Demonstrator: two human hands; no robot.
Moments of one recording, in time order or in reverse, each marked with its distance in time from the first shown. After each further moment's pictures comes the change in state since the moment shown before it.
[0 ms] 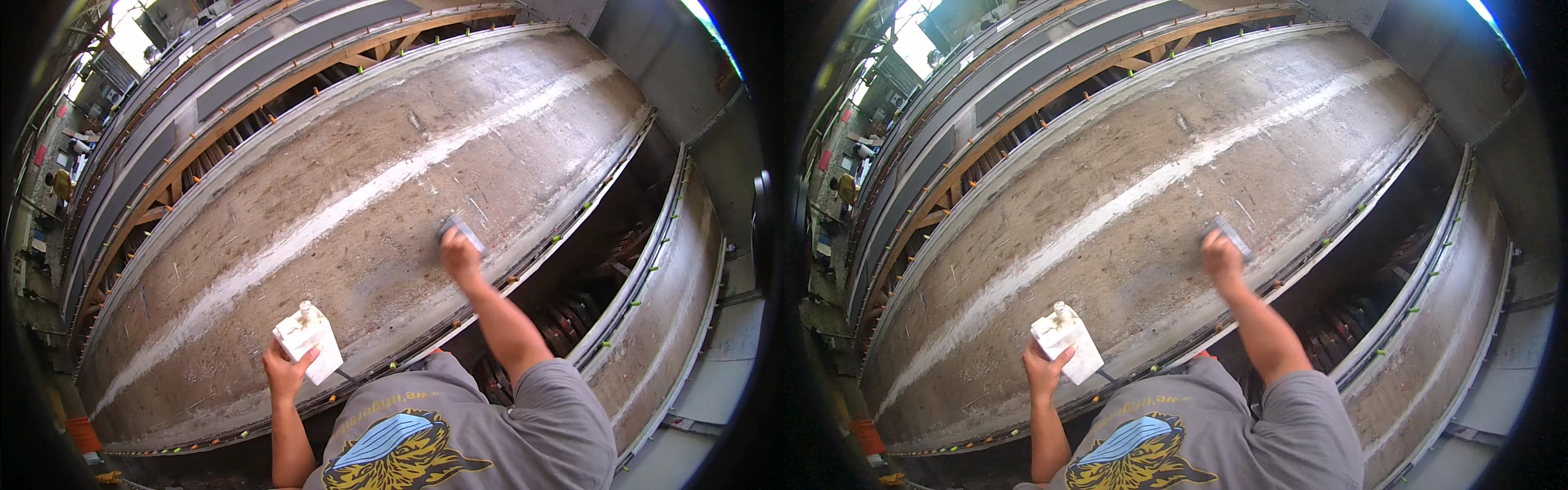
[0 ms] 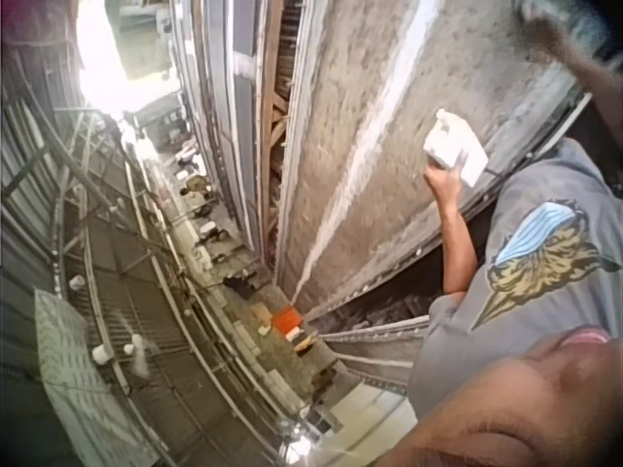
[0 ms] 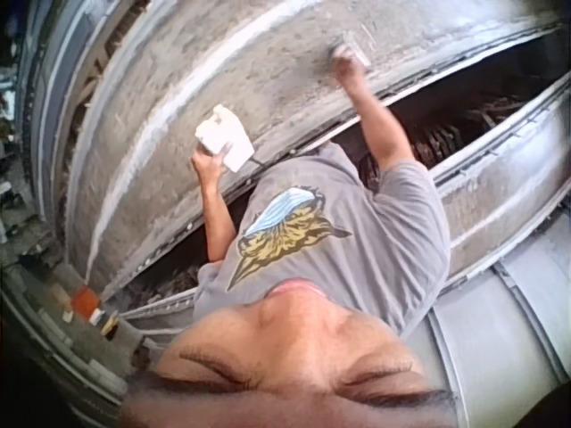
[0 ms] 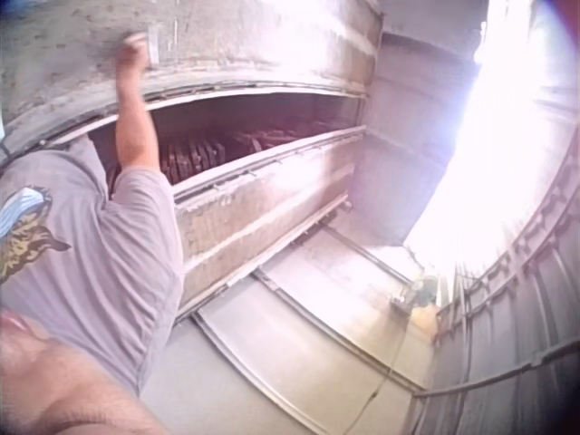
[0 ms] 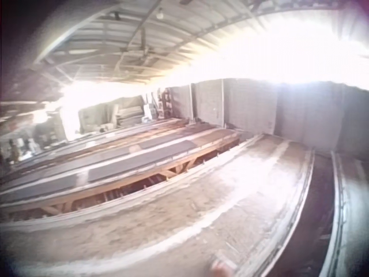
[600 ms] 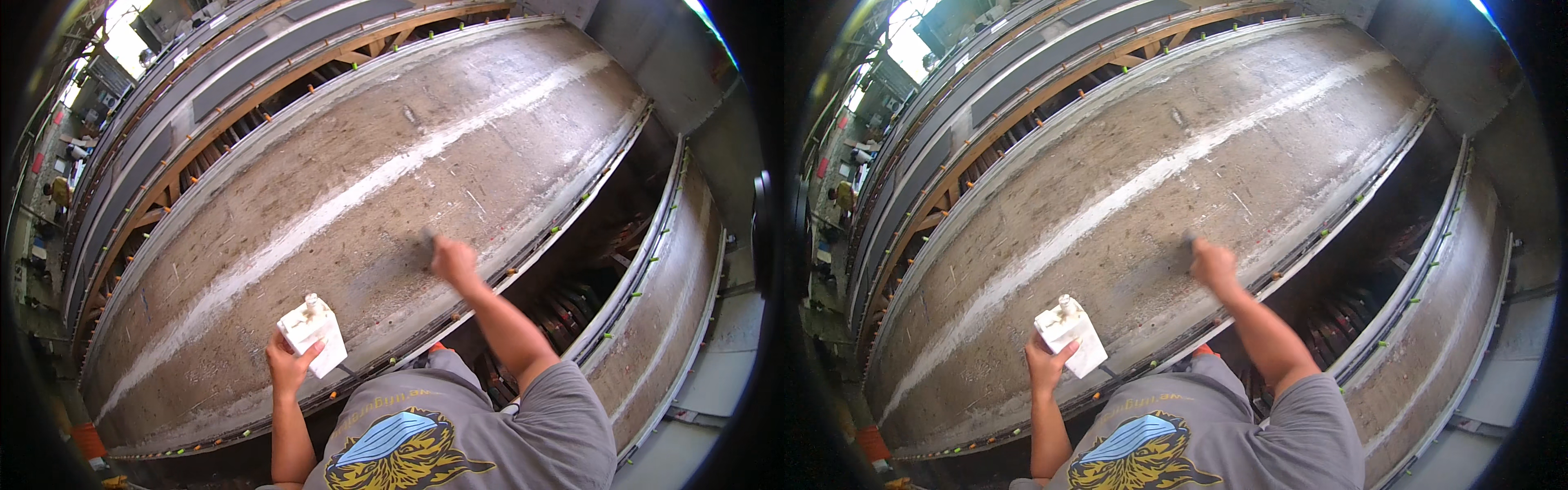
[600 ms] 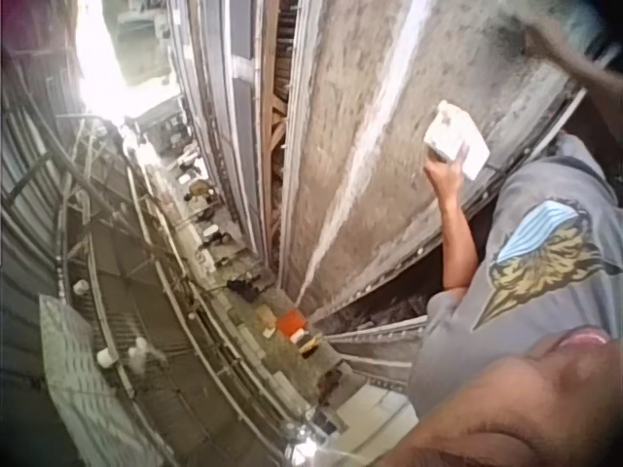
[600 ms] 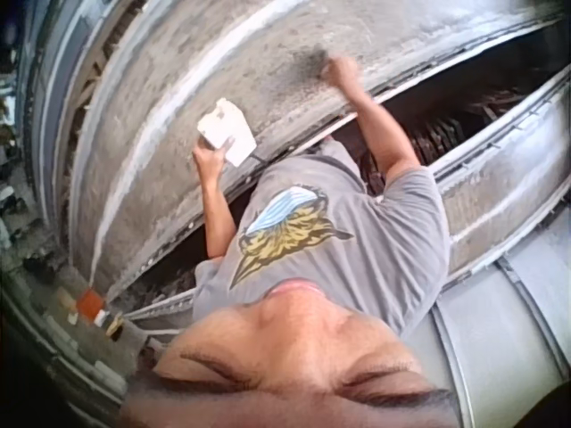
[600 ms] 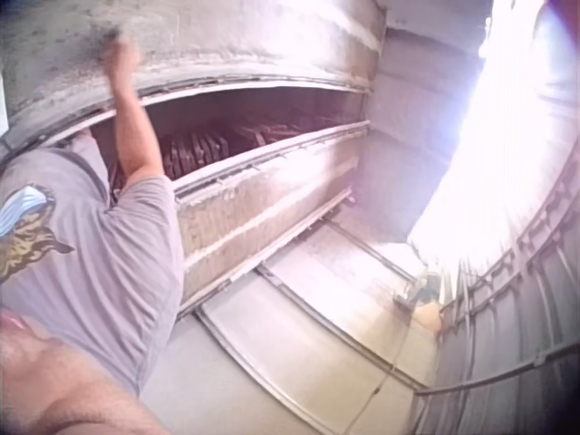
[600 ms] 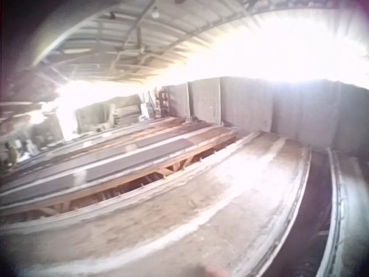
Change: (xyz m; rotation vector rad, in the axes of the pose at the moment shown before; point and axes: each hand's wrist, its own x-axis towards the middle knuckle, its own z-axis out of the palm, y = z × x) left_hand 0.003 0.001 0.004 0.013 -0.058 -0.028; right_hand -0.020 -0.019 -0.059 0.462 -0.222 -0.003
